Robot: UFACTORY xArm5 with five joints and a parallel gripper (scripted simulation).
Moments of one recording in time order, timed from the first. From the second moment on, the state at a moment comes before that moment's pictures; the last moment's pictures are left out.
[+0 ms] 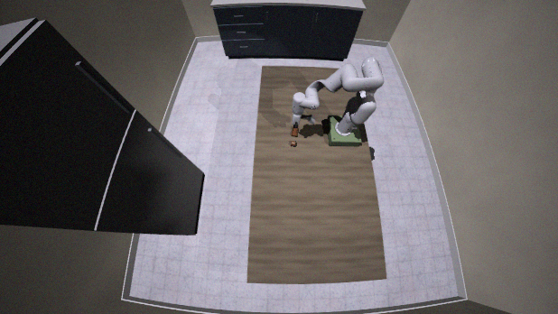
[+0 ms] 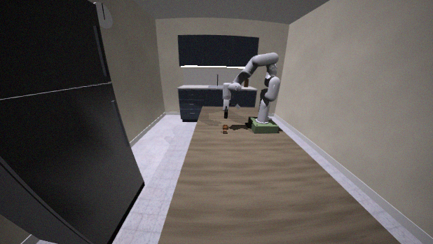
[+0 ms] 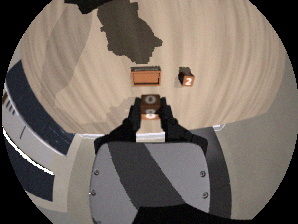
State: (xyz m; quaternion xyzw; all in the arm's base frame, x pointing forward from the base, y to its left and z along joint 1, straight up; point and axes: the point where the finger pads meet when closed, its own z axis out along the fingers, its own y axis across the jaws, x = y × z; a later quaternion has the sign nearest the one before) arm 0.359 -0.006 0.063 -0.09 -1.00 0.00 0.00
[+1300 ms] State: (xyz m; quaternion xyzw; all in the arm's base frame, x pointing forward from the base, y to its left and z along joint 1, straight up) arm 0.336 -0.123 0.033 -0.09 -1.00 0.00 0.00
